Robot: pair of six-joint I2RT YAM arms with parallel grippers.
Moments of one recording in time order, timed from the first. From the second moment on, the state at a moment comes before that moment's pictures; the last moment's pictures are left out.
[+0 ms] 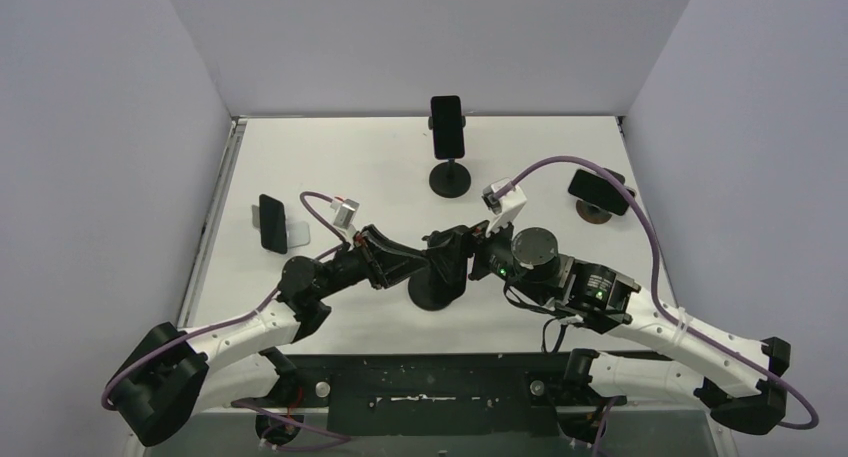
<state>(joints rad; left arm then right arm) -0.74 1.09 0.34 1.15 0.48 -1.07 1.11 0.92 1.02 -0.39 0.32 0.44</state>
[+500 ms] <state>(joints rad) -0.74 1.10 0.33 1.16 0.47 -1.08 1.12 0.90 1.01 -0.24 0.15 0.45</state>
